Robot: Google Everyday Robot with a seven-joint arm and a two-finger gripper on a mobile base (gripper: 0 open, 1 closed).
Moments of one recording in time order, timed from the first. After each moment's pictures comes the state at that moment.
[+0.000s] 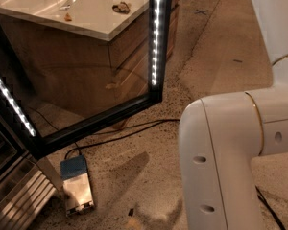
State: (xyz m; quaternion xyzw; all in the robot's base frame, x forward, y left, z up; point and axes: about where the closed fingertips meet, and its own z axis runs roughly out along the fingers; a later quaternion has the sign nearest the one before) arm 0.856 -0.233 1.061 -0.04 0.87 -0.03 0.49
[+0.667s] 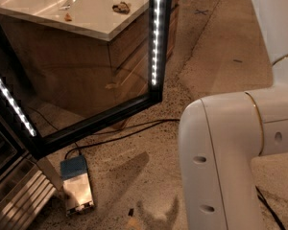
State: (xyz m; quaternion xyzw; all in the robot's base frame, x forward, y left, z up) arm 0.856 -0.233 1.061 -0.04 0.87 -0.03 0.49
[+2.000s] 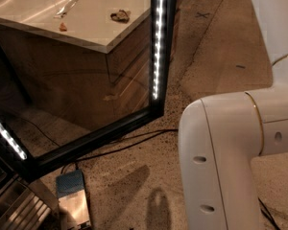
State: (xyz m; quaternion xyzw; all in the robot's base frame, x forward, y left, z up) arm 0.856 -0.233 1.061 -0.04 0.87 -0.03 0.49
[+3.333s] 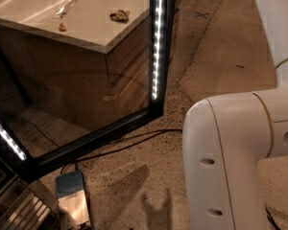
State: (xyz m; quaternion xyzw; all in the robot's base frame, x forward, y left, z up) arm 0.839 -0.222 1.019 -0.04 0.90 0.03 0.43
